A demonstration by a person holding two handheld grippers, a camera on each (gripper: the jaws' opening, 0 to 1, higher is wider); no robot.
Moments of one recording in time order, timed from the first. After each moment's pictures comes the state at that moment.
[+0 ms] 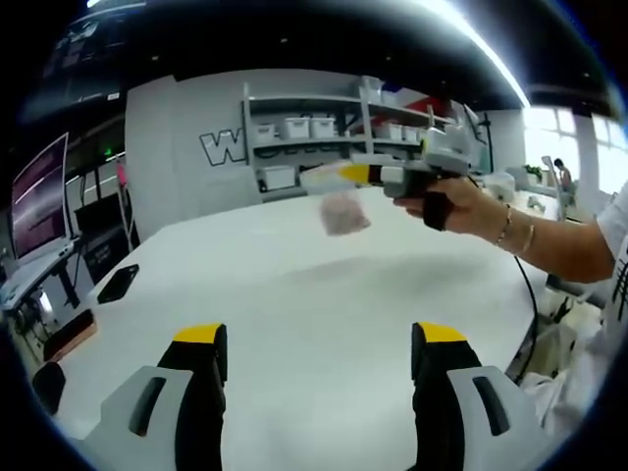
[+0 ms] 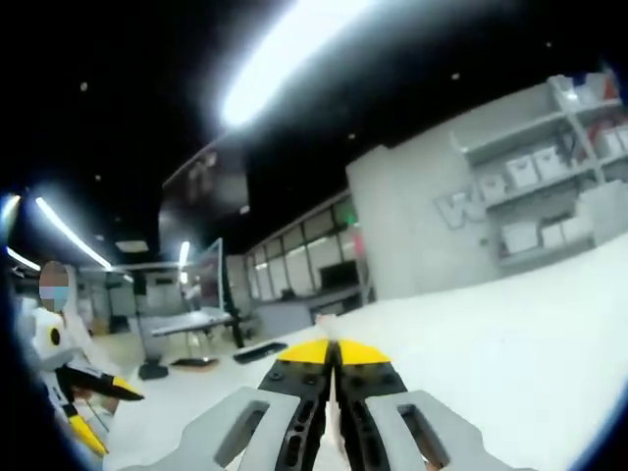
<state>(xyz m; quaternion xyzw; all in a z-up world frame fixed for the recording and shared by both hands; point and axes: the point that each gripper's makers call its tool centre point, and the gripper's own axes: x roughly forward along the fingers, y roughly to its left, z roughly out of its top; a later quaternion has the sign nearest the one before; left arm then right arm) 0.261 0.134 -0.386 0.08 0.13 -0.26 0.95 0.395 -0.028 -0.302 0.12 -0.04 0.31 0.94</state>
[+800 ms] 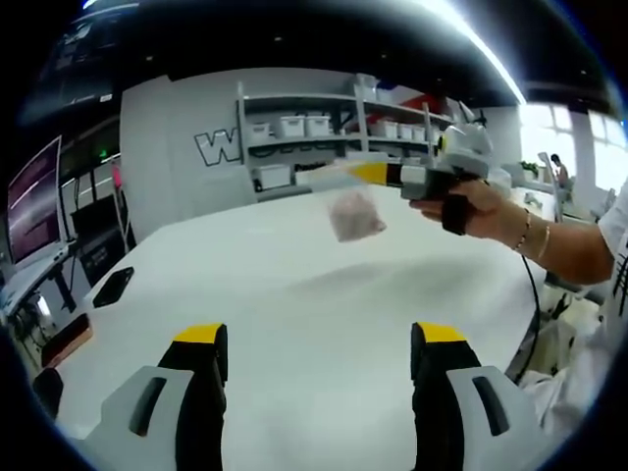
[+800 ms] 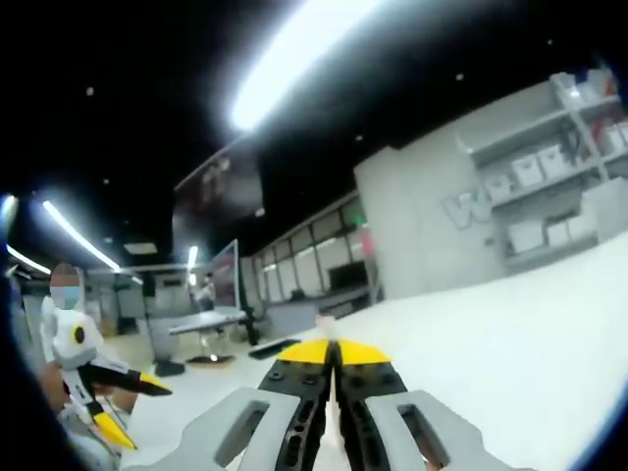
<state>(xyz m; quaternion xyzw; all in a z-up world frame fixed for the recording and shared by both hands) 0.262 0.125 -0.387 0.09 0.14 -0.27 0.95 0.374 -0.036 -0.303 0.13 -0.05 0.33 0.93</state>
